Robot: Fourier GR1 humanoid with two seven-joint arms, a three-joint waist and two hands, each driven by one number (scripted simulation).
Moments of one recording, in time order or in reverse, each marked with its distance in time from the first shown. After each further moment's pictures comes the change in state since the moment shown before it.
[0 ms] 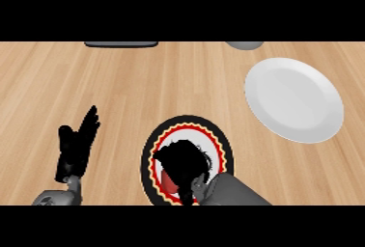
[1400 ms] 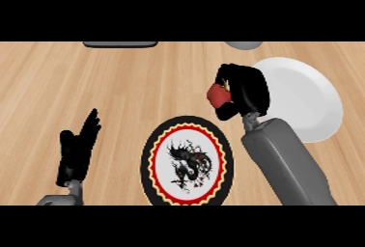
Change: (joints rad) left arm 0.030 -0.028 0.007 -0.022 -0.032 -0.009 -0.006; right arm -0.144 -0.121 -0.475 0.111 0.244 -0.560 -0.032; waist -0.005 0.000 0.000
